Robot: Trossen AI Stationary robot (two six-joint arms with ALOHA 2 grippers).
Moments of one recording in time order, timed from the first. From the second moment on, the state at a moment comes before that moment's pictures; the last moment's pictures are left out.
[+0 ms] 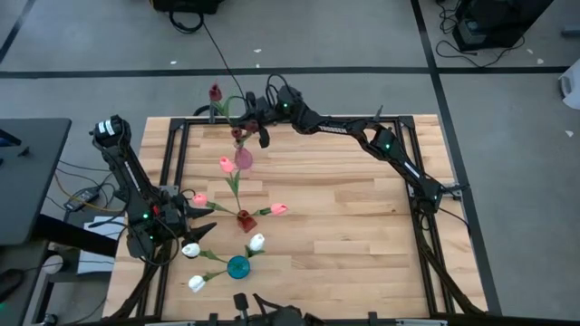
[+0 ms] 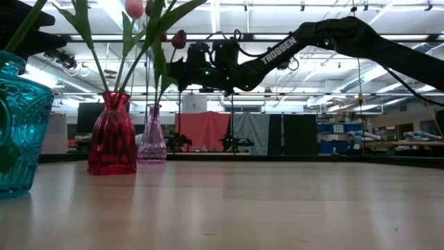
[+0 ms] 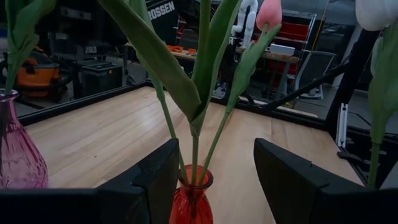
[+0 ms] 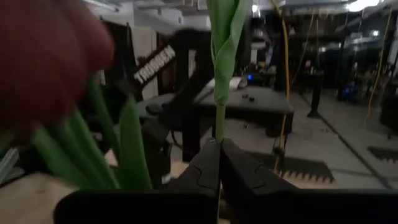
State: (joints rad) left arm -1.20 0.86 0.20 0.36 -1.52 -0.54; right arm -0.50 2.47 2.01 0.66 -0.81 0.11
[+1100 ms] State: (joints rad) left arm -1.21 0.86 0.20 0.38 -1.56 -0.53; right arm -0.64 2.40 2.01 0.35 -1.01 0.07
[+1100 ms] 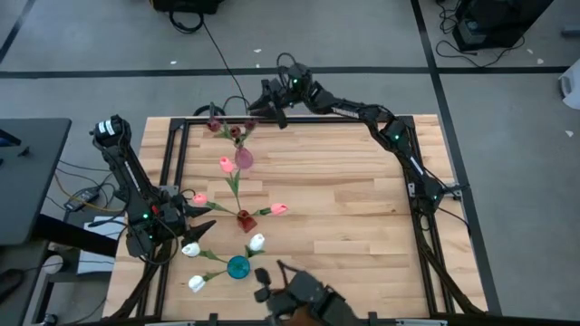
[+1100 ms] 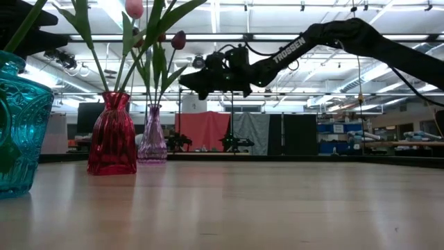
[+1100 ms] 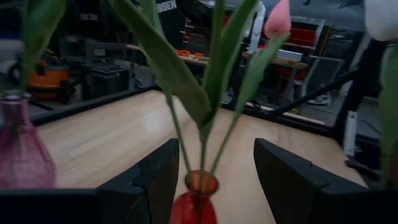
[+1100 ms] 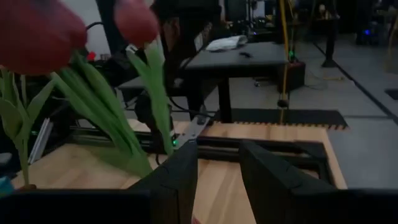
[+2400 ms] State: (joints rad) left arm -1.17 0.35 0.20 -0.17 -1.44 -0.47; right arm -0.57 1.31 0.79 0.45 -0.29 0.05
